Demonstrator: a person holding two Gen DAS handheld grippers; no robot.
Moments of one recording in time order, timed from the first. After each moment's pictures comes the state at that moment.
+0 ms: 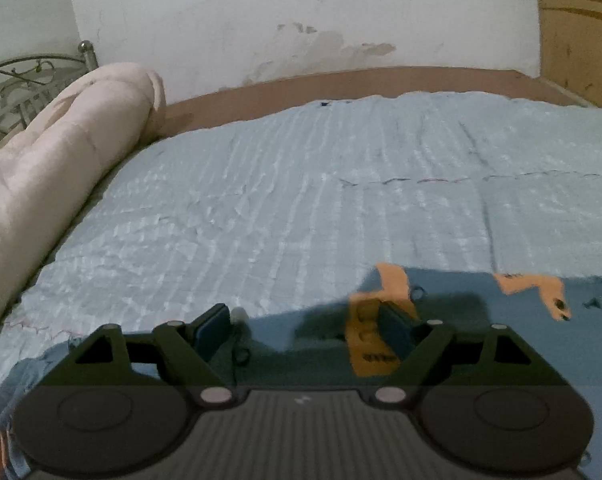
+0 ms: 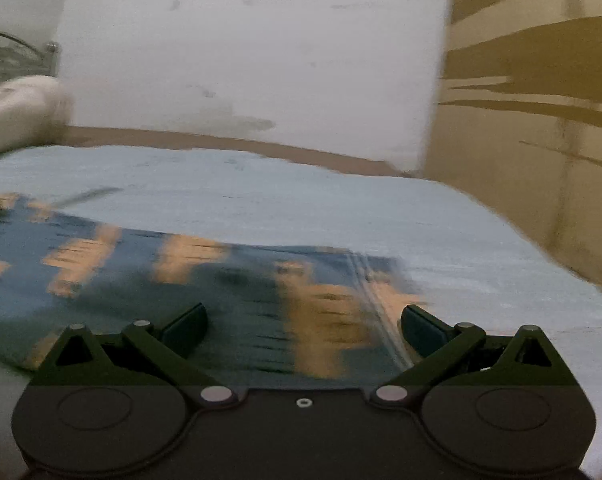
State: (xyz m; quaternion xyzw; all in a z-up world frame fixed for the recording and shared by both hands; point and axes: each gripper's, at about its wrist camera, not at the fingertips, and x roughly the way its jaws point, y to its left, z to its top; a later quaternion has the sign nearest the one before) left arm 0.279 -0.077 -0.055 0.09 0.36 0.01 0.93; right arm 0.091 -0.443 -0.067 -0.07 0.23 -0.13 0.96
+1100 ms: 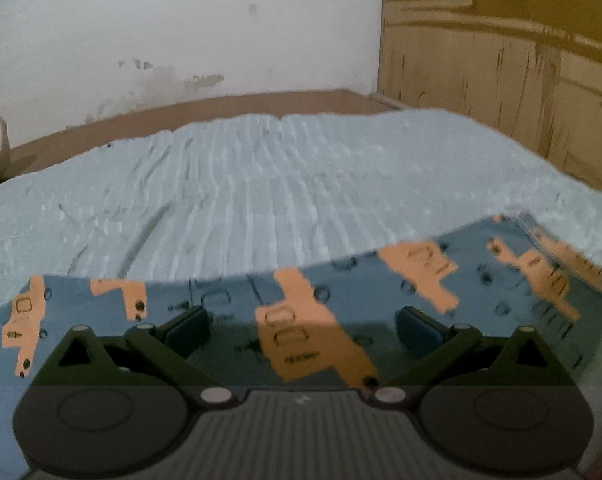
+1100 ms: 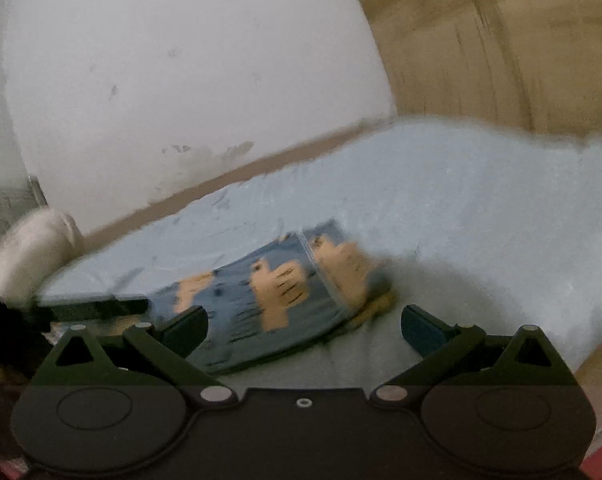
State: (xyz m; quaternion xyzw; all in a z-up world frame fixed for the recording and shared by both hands) left arm 0.202 -0.245 -0.061 0.07 0.33 -0.21 0.92; right arm 0.025 -0.507 -0.049 0.23 0.23 -0.09 0.94
